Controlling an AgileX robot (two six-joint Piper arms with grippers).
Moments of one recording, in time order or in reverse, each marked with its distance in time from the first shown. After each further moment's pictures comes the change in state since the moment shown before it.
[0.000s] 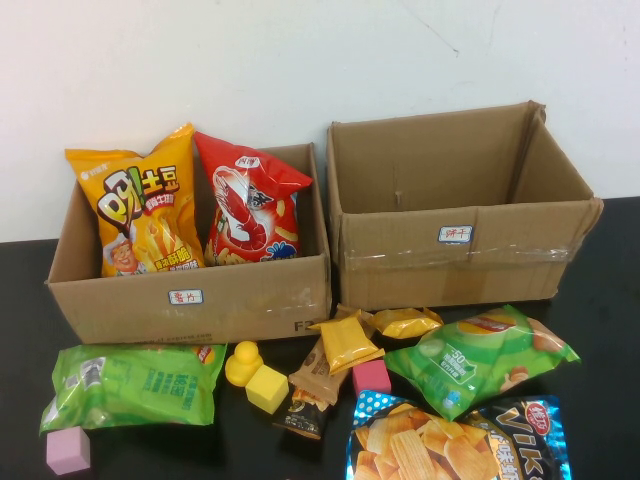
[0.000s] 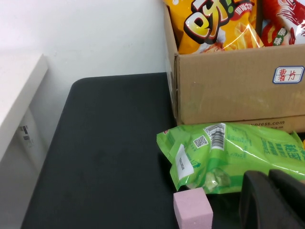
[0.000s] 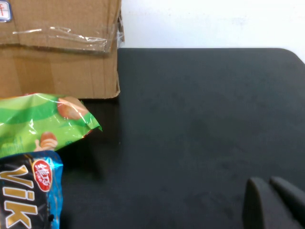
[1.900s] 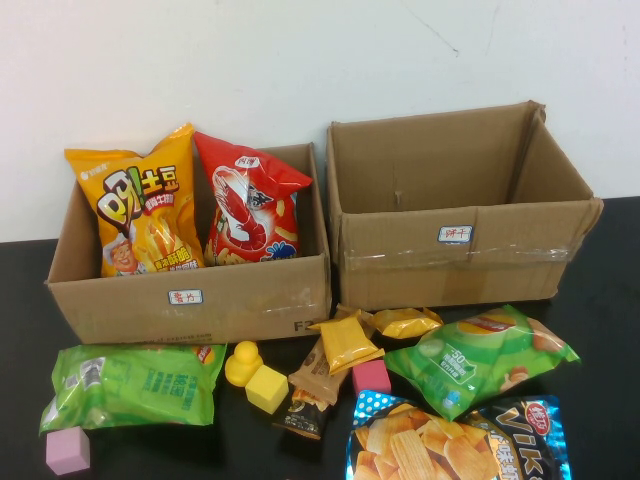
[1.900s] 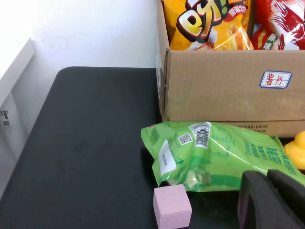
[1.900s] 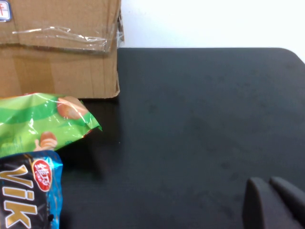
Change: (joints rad) right arm 0.000 0.000 0.000 0.000 0.001 0.002; left arm 0.011 0.000 -0.002 -0.104 0.012 0.007
